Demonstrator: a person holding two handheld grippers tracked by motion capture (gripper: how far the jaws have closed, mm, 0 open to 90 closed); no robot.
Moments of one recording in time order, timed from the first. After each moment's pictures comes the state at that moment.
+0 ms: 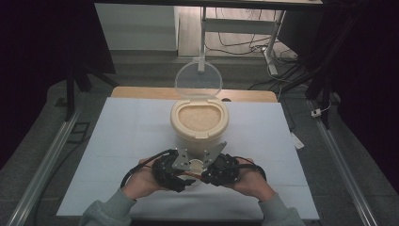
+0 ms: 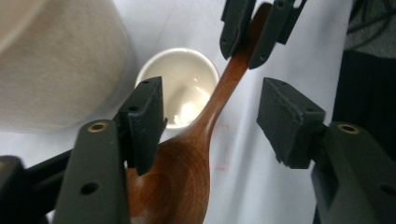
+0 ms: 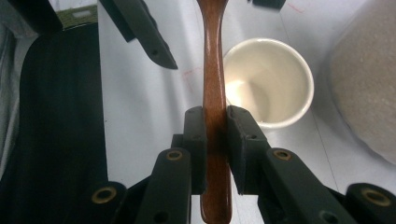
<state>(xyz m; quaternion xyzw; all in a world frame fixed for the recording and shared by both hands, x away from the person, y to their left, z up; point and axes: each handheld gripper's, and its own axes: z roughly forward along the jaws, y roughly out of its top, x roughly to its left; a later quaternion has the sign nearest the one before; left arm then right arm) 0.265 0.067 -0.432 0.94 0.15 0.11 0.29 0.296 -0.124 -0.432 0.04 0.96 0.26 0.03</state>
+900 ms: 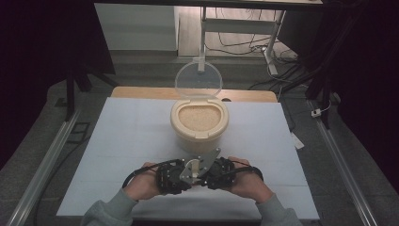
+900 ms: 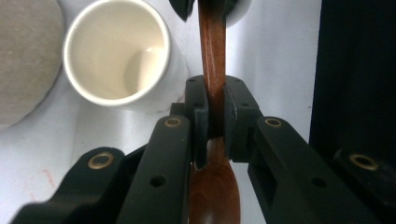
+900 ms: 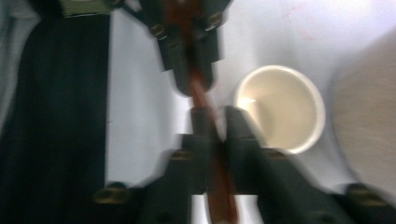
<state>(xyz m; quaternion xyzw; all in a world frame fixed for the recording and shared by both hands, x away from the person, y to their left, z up) 0.260 0.056 -0.452 0.97 0.07 0.08 0.20 0.282 -0.115 -0.427 -0.01 0.96 0.26 0.07</state>
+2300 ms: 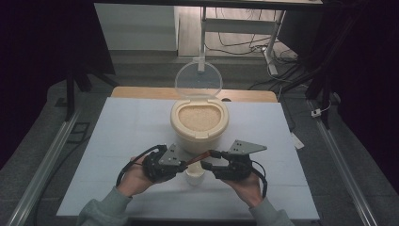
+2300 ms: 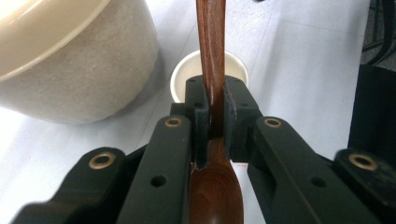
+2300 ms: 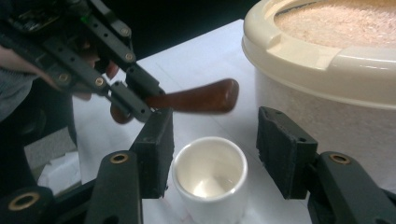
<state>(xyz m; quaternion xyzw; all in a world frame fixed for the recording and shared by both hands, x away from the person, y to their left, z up) 0.269 0.093 -0.430 0.92 0.17 0.14 0.33 0.296 -0.165 -0.444 0.25 0.80 0.55 0.06</state>
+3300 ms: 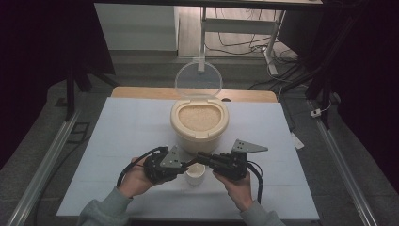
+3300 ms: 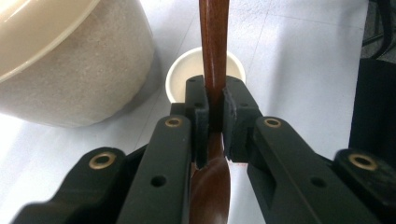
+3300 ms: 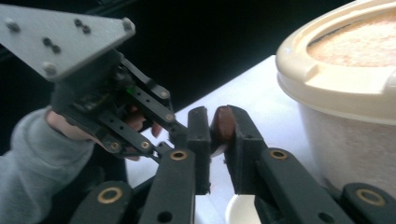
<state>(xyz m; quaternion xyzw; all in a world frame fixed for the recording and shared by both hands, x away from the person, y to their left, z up) 0.267 0.091 -0.432 0.92 0.15 0.14 0.33 0.298 -0.160 -0.452 0.27 0.72 0.64 -0.04</state>
